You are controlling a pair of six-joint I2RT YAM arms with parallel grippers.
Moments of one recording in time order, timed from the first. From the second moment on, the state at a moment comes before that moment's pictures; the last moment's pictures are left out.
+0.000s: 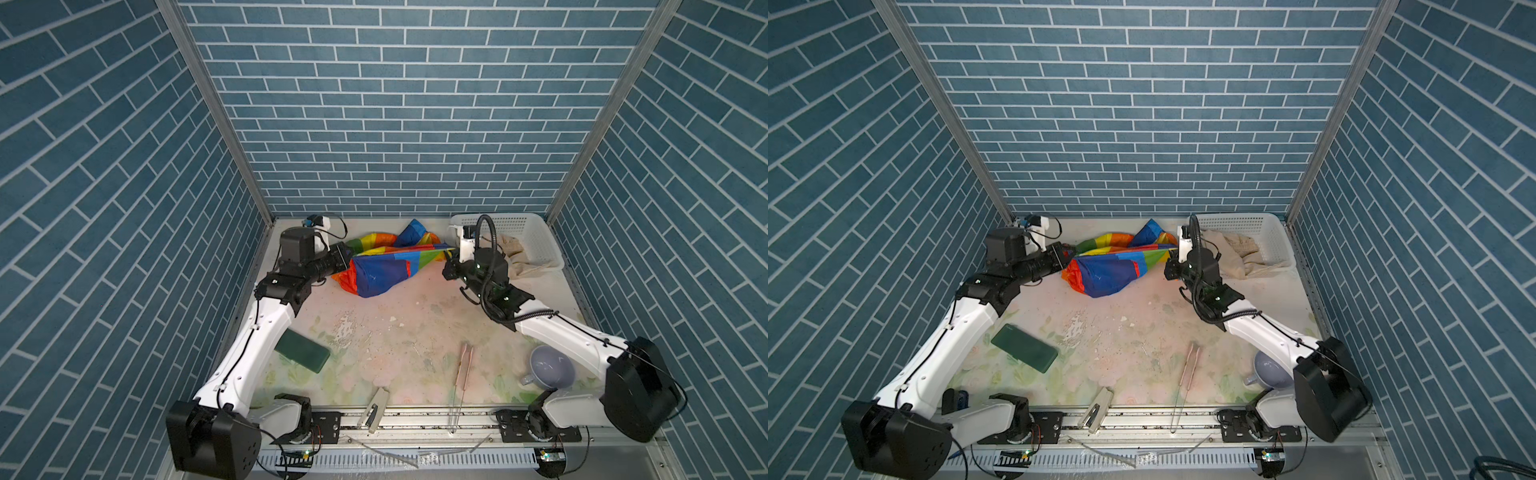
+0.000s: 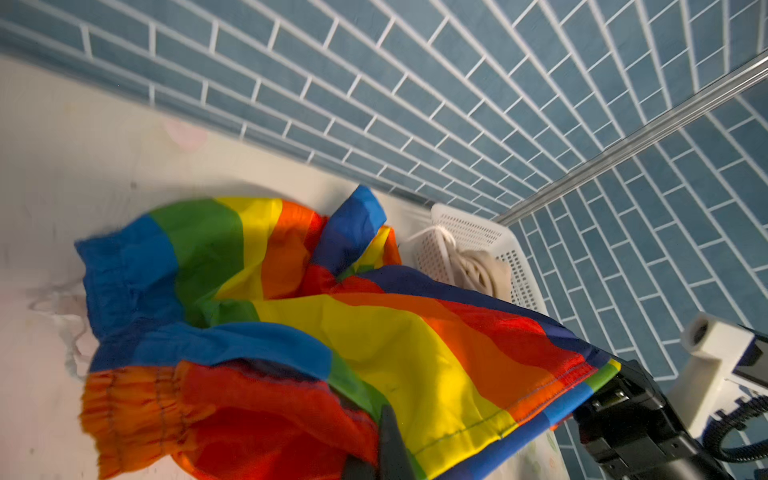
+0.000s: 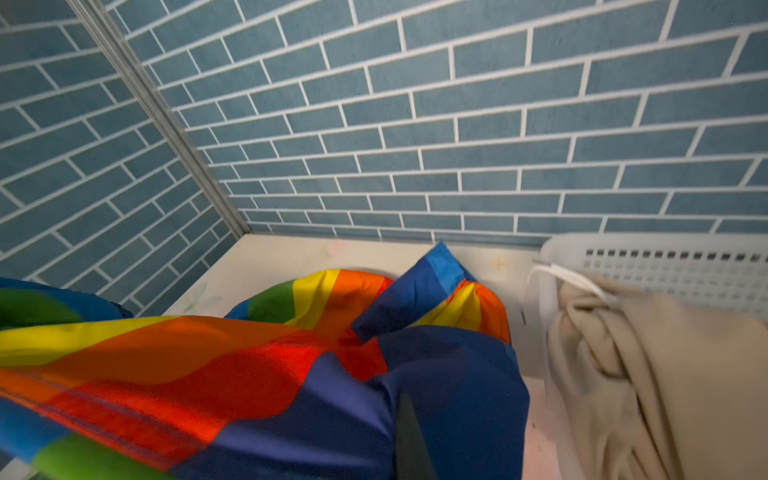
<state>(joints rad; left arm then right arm) -0.17 1.14 1.02 -0.39 0.37 -0.56 0.67 1.29 0.83 0.21 0.15 0.30</state>
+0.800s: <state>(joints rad) -0.08 0.81 0.66 -0.74 0.06 -0.70 0.70 0.97 0.54 -0.35 0.30 0.65</state>
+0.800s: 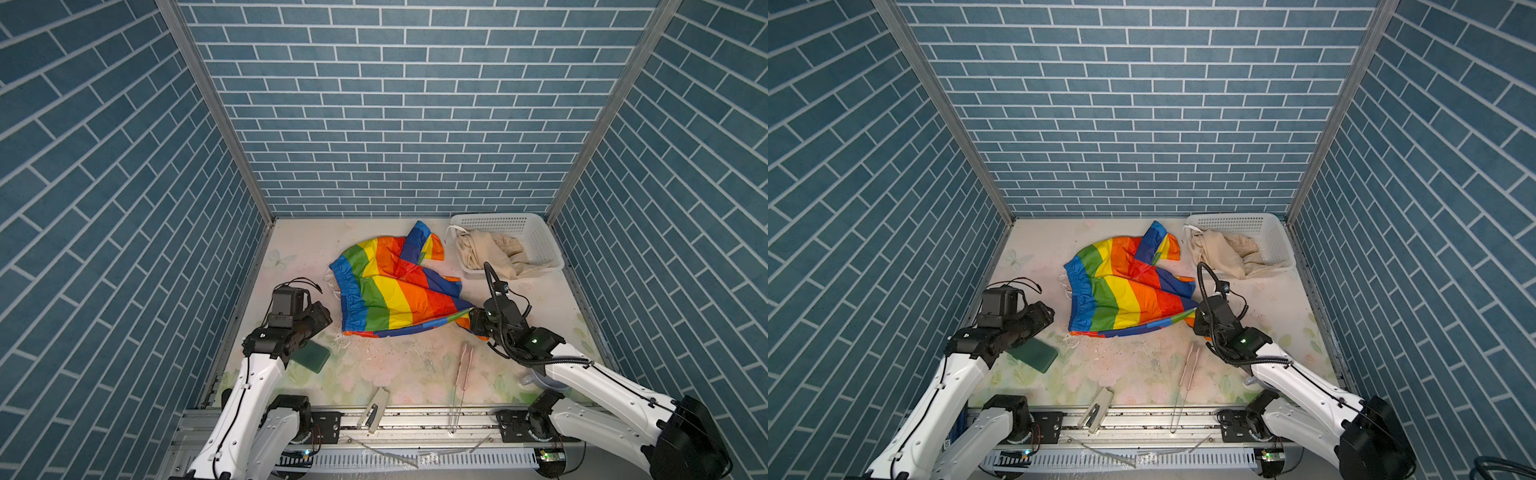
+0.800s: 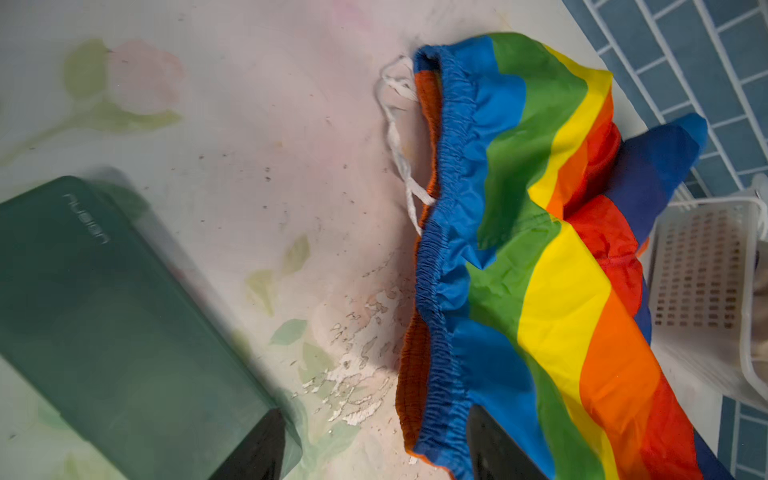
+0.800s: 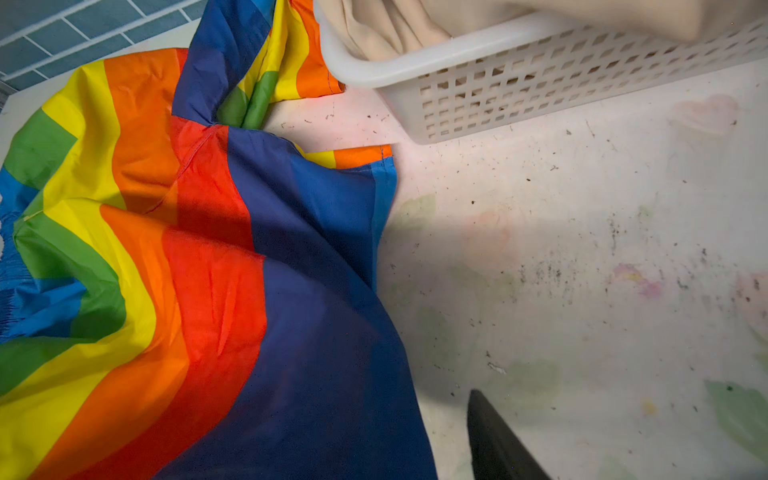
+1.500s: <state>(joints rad) -0.08 1.34 0.78 -0.37 0.07 -0.73 0.71 0.88 0.71 -0.51 0.47 0.46</state>
